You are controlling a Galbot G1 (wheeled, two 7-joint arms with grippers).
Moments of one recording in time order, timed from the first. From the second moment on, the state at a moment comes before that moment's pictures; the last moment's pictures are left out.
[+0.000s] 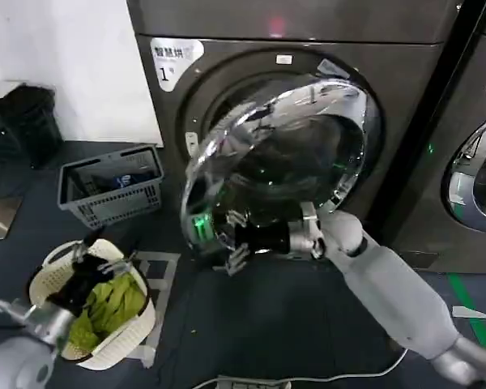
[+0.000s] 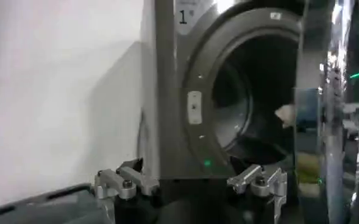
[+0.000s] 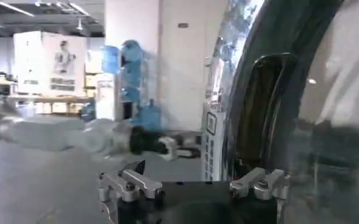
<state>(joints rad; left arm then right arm) 1.54 -0.87 -0.76 -2.02 -0.73 -0.08 0.27 -0.48 0.98 -0.17 1.64 0.74 -0.10 -1.06</state>
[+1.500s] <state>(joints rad) 0.72 -0.75 0.11 -1.82 -0.78 -0.08 0.51 -1.28 0.94 1.12 1.76 0.52 -0.03 -0.55</state>
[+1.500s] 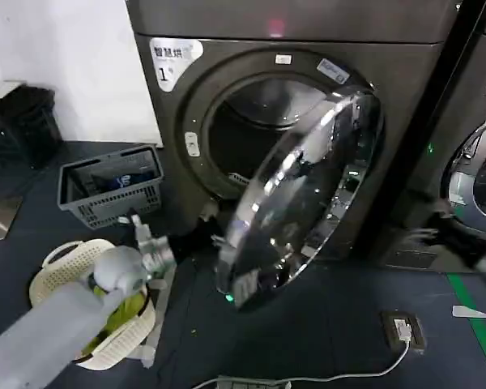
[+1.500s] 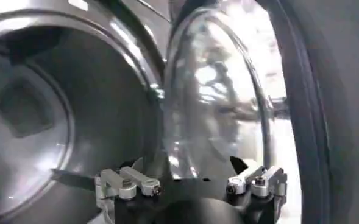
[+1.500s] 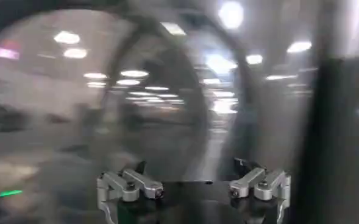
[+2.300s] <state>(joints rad) 0.62 -0.81 0.40 -1.97 -0.75 -0.06 0.41 -1.60 1.16 1.88 1.93 0.35 -0.21 -0.21</state>
